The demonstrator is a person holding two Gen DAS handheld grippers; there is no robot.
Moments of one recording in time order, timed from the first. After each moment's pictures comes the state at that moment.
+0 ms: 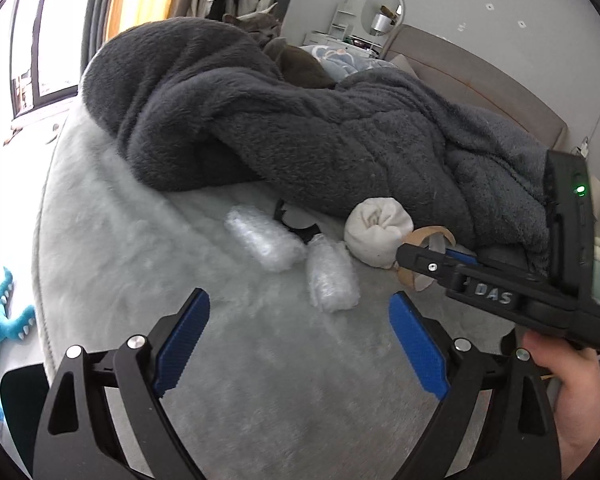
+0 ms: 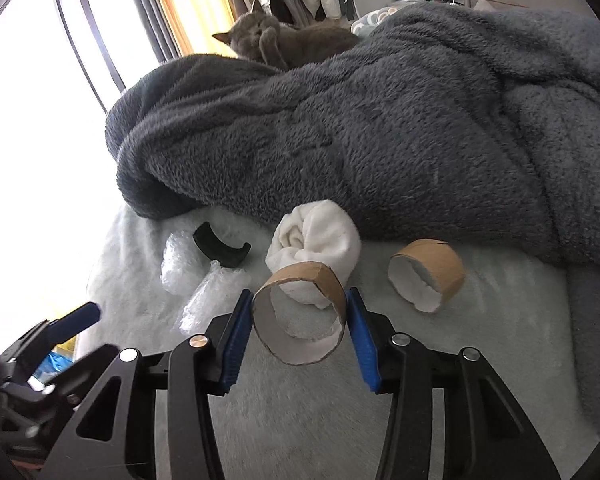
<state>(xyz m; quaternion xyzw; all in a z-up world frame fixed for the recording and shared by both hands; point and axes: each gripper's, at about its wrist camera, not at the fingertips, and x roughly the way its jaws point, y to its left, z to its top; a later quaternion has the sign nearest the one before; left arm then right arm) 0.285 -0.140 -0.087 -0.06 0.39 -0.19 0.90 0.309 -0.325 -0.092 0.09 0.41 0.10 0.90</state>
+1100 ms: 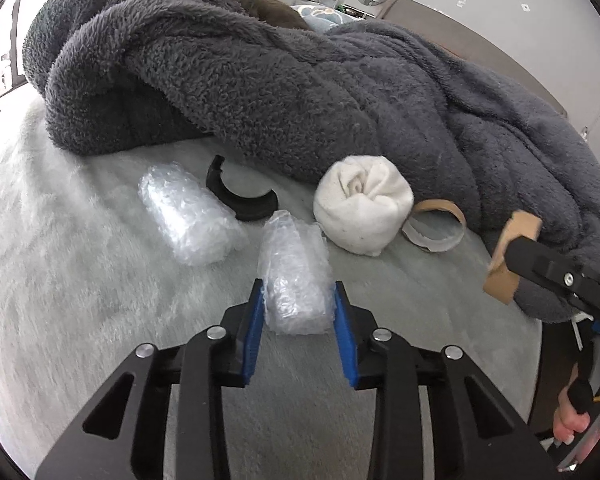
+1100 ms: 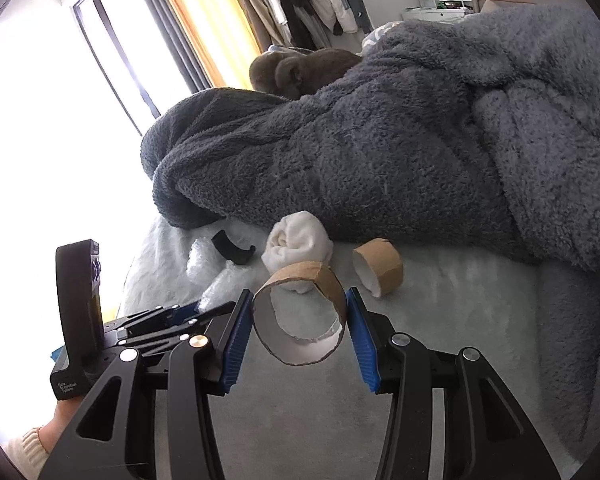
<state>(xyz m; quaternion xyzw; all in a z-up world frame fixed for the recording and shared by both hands) 0.322 -0.188 -0.131 -0.07 0.44 -0.22 0.87 0.276 -0.374 -0.067 0.12 0.39 0.16 0.90</state>
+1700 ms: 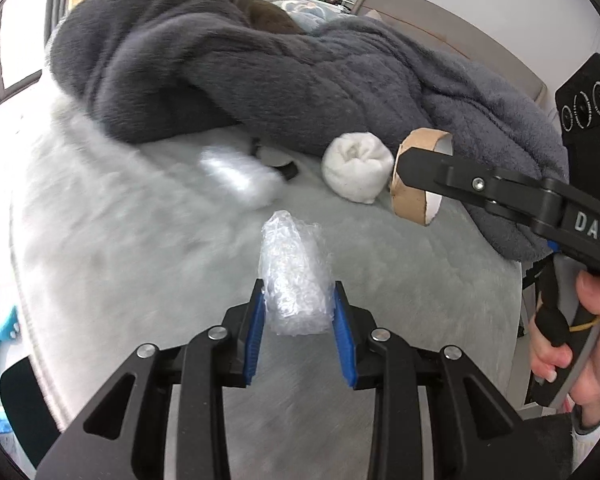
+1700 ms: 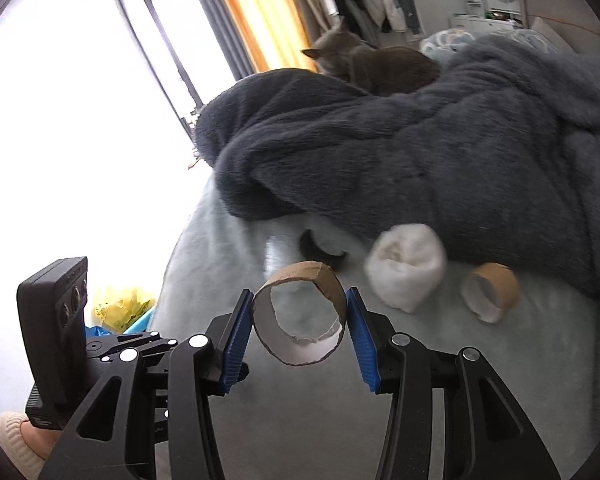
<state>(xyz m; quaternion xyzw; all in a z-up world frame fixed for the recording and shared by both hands) 0.275 -0.125 -0.105 -0.05 0.45 -0.25 0.85 0.284 -0.289 -0.051 0.09 0.39 0.23 0.89</state>
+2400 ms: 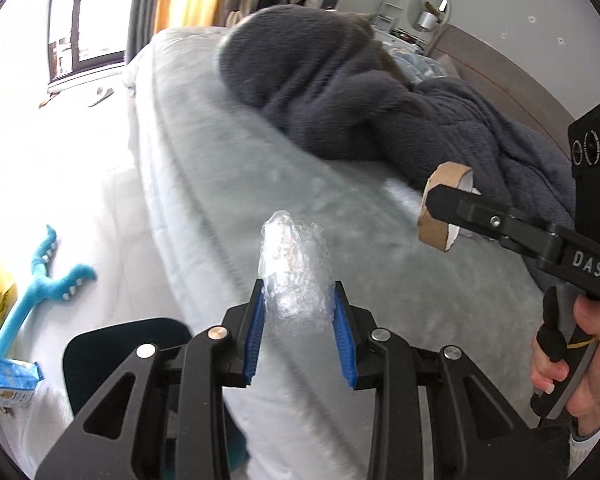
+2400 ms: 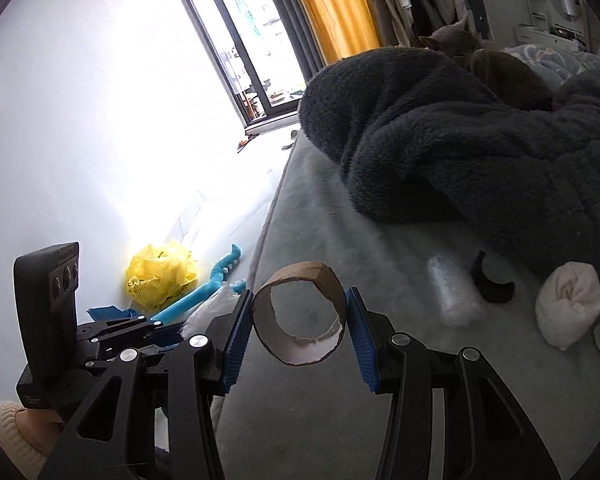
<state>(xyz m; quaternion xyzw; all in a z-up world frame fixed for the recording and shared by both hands) 0.260 0.015 -0.091 -0.09 0.44 -0.14 0.88 0.294 -0.154 -0.049 0.05 0.39 0.31 0.87</state>
